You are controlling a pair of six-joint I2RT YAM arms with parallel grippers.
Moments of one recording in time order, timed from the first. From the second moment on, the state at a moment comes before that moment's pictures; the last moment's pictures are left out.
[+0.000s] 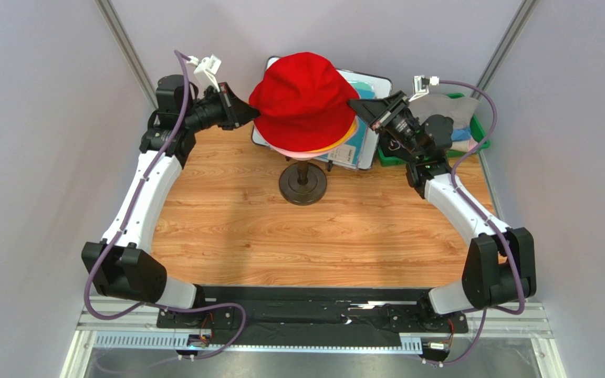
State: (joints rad) left arm -0.14 1.43 1.48 -0.30 0.67 -0.46; right arm 0.22 1.44 1.04 0.73 -0.52 1.18
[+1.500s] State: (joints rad) left arm -0.29 1.20 1.67 -0.53 0.28 -0.31; right arm 0.27 1.27 1.34 -0.21 -0.20 0.58
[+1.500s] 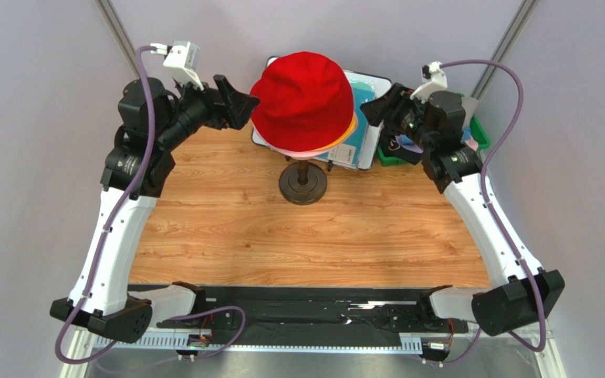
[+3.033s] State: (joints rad) left arm -0.39 1.36 1.91 -0.52 0.21 -0.26; right arm 0.30 1.26 1.34 0.07 -0.56 0.72
